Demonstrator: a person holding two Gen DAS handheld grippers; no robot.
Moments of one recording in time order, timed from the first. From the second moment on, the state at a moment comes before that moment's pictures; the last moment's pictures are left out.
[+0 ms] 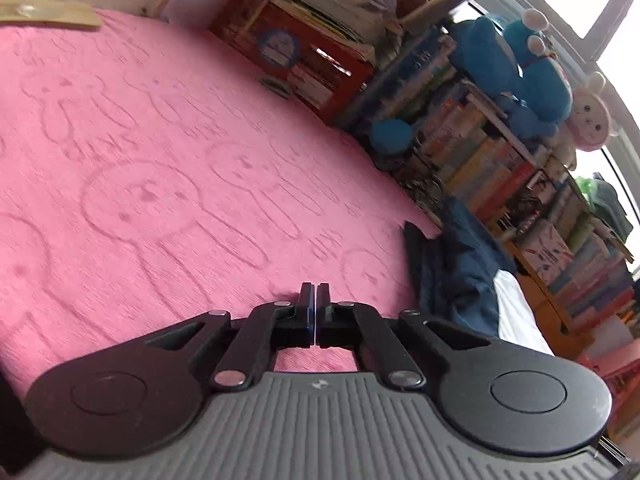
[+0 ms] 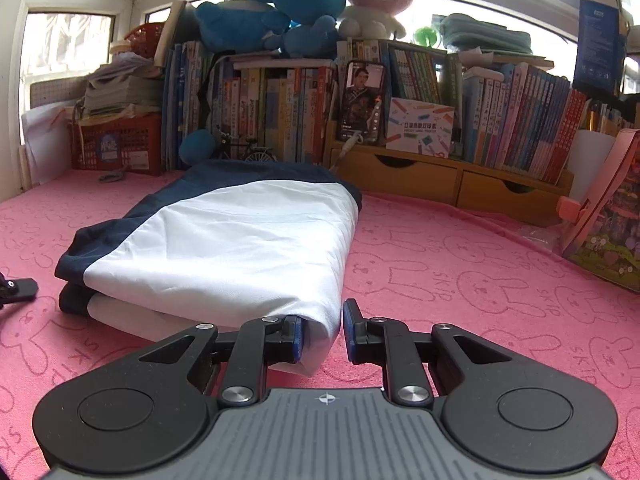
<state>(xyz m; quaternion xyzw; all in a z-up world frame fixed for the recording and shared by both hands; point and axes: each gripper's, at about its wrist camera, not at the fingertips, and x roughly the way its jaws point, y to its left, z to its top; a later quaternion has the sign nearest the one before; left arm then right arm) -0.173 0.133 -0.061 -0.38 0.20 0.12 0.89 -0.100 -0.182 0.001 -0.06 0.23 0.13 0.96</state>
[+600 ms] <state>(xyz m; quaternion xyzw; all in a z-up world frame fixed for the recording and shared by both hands) -0.095 0.056 -0.076 -0.53 0.28 -0.18 0.78 -0.105 -0.180 -0.010 -0.08 0.23 0.13 0.96</state>
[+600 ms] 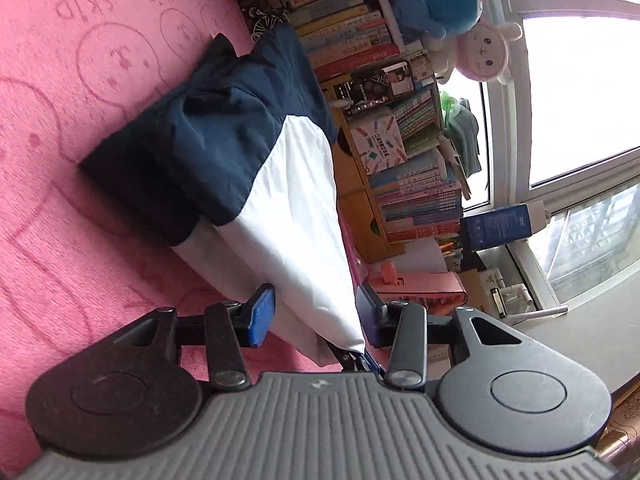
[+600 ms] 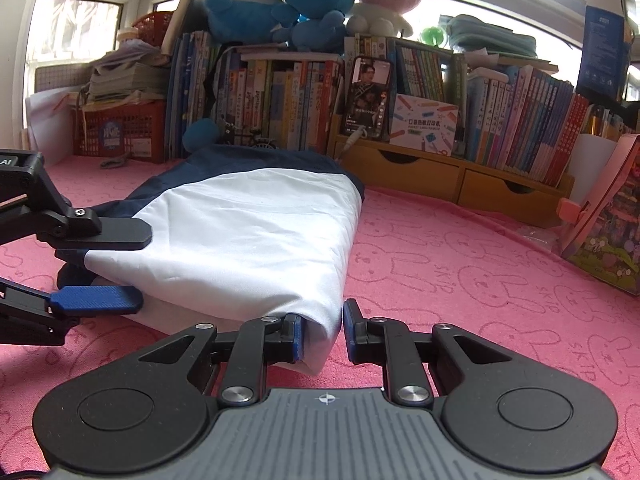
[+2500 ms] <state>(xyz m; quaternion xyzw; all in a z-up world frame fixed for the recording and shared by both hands) -0.137 0.164 -0.056 -0.37 0.25 -0.11 0.89 -0.140 0.010 -0.036 -0.35 0.12 0.27 0.89</state>
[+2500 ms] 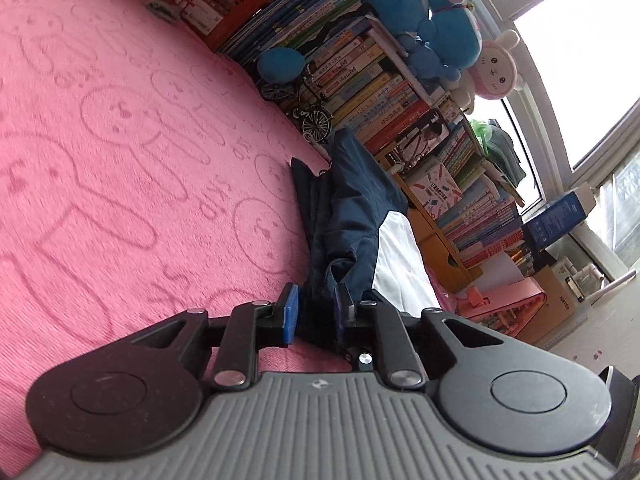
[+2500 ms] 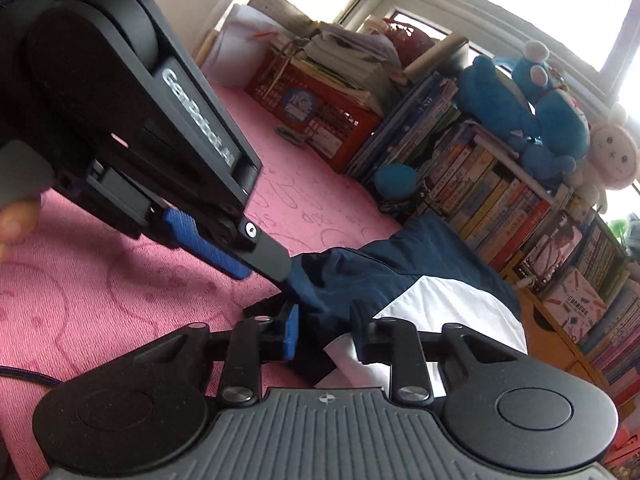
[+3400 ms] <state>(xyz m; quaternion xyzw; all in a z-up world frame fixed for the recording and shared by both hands) -0.077 0.172 -0.073 -0.49 0.34 -0.28 0.76 -0.155 0.003 -0.044 -0.44 0.04 0.20 0.87</state>
